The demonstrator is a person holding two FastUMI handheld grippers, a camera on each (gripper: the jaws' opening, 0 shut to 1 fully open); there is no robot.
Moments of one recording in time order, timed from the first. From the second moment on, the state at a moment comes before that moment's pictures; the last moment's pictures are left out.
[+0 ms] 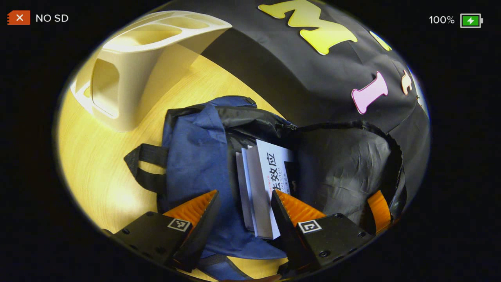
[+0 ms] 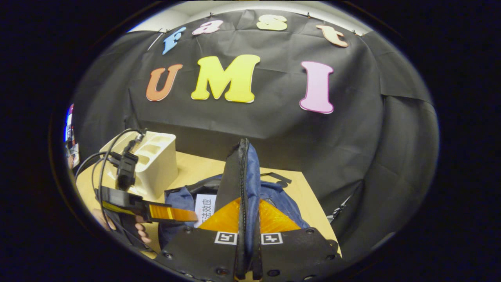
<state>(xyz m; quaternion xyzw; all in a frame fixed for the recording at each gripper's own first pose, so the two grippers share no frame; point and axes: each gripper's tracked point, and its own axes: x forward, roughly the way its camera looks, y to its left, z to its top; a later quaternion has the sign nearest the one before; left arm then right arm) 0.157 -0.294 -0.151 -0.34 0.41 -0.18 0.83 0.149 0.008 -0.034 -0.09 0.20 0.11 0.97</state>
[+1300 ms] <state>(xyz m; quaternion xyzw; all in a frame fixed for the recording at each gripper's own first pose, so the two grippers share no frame) 0.007 -0.074 -0.016 -0.10 0.13 -0.08 0.98 -0.013 0.000 -0.019 -0.05 0.16 0.05 0.99</state>
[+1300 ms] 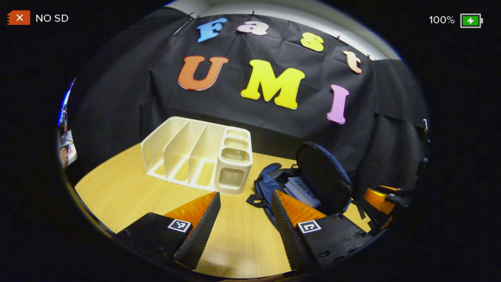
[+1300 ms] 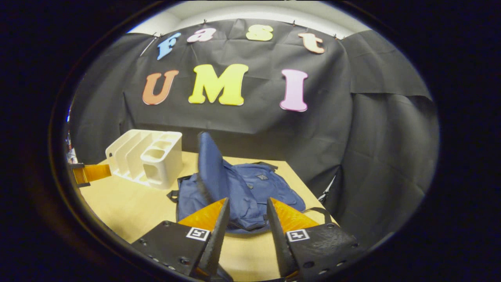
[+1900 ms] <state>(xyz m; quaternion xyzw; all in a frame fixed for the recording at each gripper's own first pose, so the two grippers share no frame) -0.028 -0.011 0.029 0.01 -0.02 -0.03 1.00 -0.037 0.023 -0.007 0.01 0.06 0.06 1.00</state>
